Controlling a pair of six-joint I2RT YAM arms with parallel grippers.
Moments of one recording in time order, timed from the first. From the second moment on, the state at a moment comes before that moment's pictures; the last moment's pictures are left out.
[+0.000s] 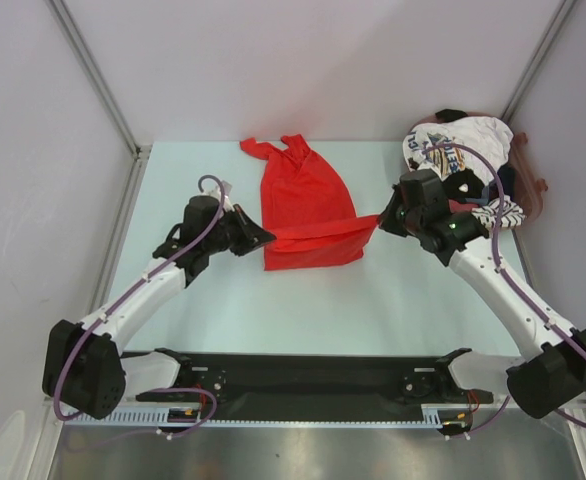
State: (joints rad) left arm -0.38 1.20 0.81 -0.14 0.36 -0.88; right arm 0.45 1.23 1.18 -0.61 0.16 0.63
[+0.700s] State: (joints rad) left arm -0.31 1.33 0.92 -0.17 0.32 -0.87; right arm 0.36 1.46 1.30 -0.52 0.04 0.57
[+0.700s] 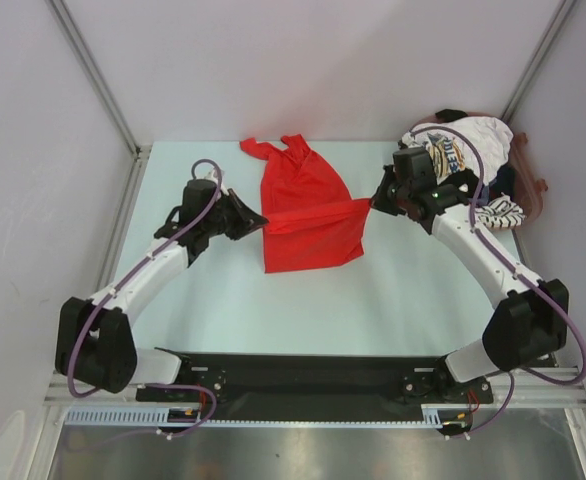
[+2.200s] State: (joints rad) left arm -0.16 2.10 1.46 -0.10 0.41 -0.86; right arm 0.25 2.28 1.93 -0.37 -0.16 0.54
